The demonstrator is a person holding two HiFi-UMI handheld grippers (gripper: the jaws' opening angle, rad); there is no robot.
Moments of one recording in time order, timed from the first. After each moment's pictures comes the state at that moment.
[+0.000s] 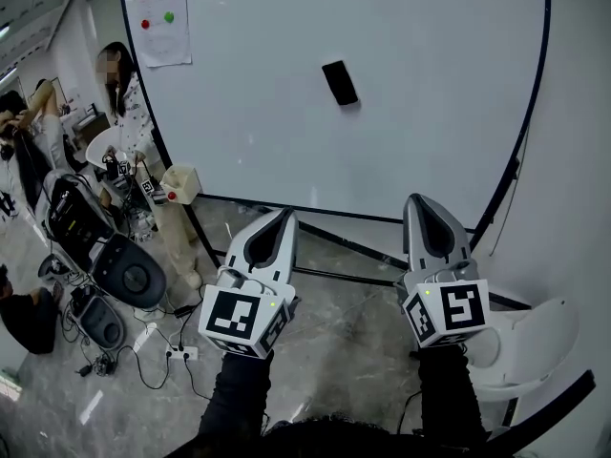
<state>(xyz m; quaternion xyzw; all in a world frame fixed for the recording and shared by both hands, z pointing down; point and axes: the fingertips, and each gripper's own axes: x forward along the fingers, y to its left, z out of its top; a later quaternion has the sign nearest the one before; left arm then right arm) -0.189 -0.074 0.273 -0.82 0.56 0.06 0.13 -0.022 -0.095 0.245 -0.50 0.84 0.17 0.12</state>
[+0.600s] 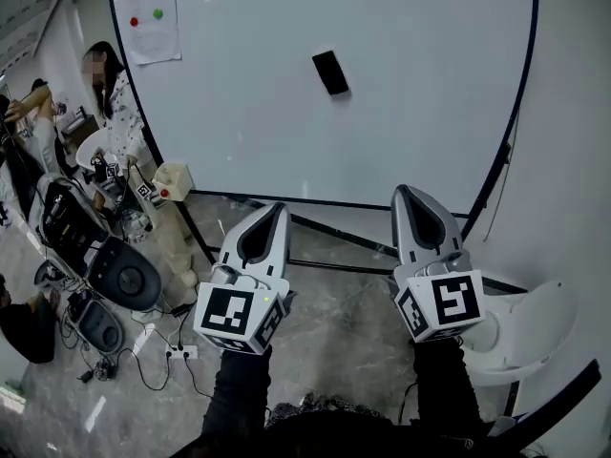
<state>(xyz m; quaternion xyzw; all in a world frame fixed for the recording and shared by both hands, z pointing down) -0.199 -0.065 0.279 -0.82 0.56 0.07 0.12 -0.039 -0.078 0.246 -0.50 0.84 0.17 0.11</state>
